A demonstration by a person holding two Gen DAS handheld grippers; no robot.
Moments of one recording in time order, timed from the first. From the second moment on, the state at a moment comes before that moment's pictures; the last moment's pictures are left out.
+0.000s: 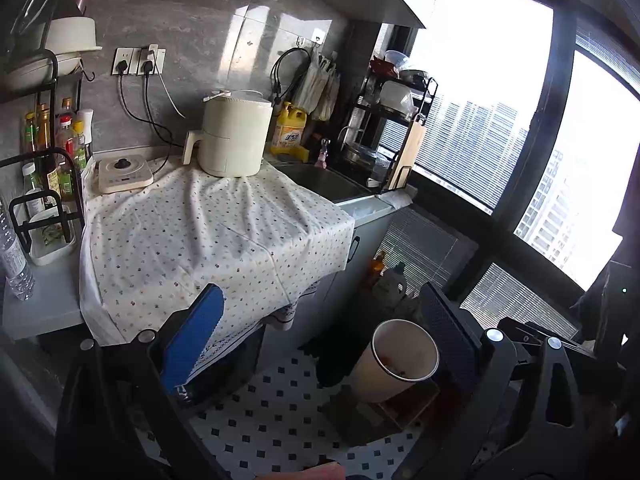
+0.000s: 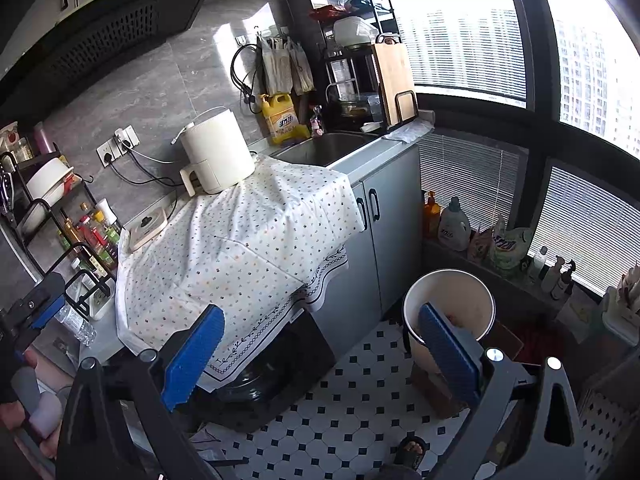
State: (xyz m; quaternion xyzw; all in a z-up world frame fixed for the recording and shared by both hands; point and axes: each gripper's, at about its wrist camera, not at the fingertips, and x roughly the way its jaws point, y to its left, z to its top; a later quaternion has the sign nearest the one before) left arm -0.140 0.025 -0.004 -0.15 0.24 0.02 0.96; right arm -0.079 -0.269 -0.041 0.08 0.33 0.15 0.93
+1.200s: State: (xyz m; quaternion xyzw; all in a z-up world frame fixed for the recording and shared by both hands) left arm -0.149 0.043 0.002 -0.16 0.23 0.02 0.96; right arm -0.087 -0.269 -0.039 0.08 0.33 0.11 0.93
